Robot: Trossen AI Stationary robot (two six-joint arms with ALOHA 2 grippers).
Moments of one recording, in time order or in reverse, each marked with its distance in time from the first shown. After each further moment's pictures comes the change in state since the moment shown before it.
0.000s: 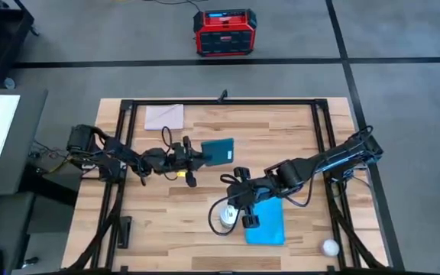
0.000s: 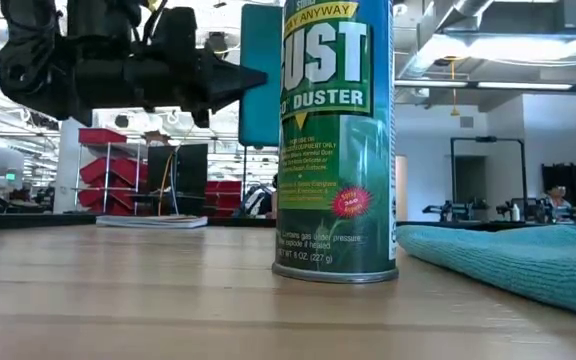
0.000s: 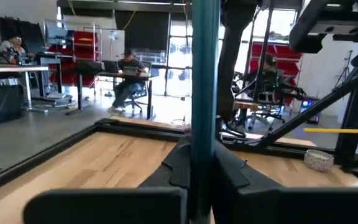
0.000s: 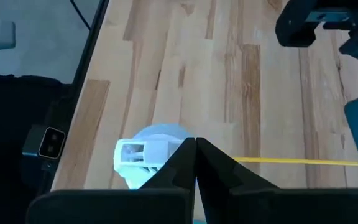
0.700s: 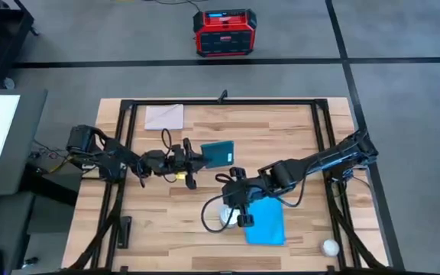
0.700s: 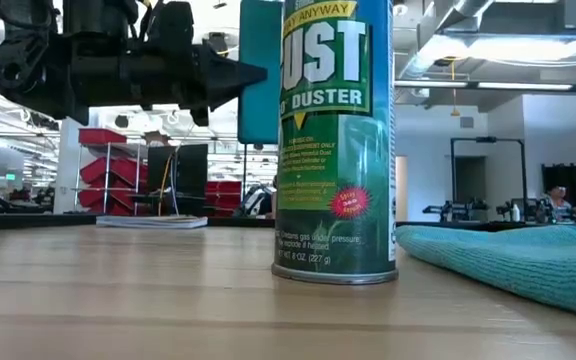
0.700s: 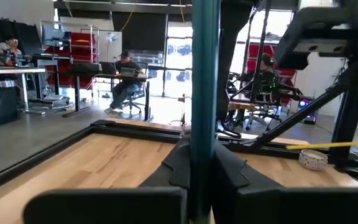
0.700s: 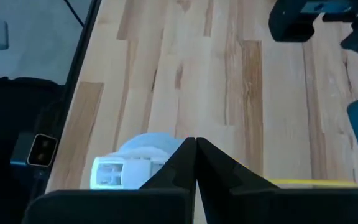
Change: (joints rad) left arm -0.023 0.000 0.000 0.007 -0.020 0.009; right arm -0.018 0.061 0.014 0.000 -0.033 0.001
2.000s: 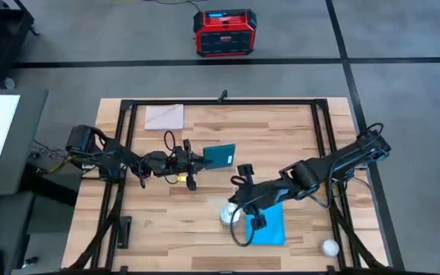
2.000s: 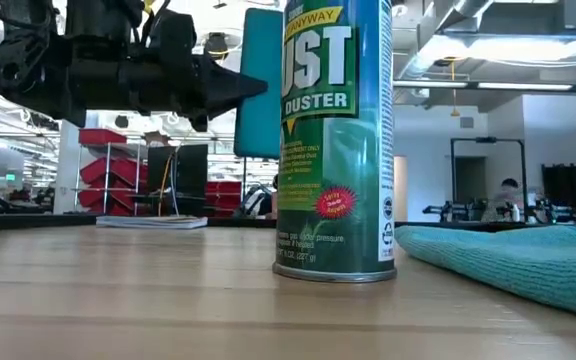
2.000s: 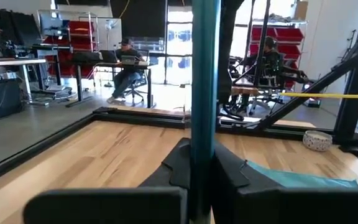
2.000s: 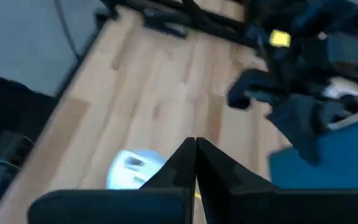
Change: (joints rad) left arm -0.005 0.000 0.000 -0.070 -0.004 0.019; right arm 0.077 -0.188 -0.088 0.145 0.167 -0.217
